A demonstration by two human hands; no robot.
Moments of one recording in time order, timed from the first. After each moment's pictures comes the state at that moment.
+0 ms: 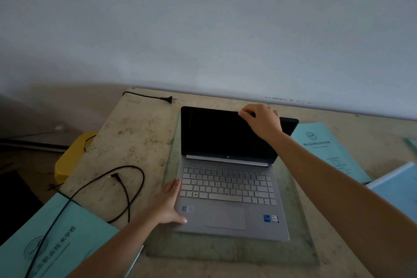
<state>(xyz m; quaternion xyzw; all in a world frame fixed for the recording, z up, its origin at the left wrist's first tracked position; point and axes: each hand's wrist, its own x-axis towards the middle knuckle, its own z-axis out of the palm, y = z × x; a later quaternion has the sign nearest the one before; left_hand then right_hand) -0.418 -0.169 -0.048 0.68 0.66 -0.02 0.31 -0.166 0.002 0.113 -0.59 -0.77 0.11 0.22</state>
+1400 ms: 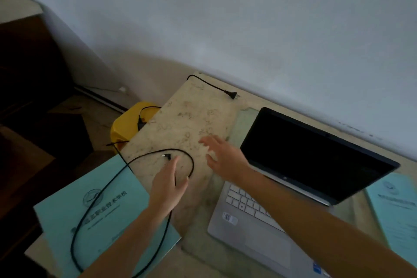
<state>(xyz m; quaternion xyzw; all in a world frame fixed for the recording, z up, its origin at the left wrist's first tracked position) -0.505 -0.200 -0.054 0.46 0.80 0.34 0.18 -0.373 -0.068 0.029 -0.28 -0.94 0.20 0.09</state>
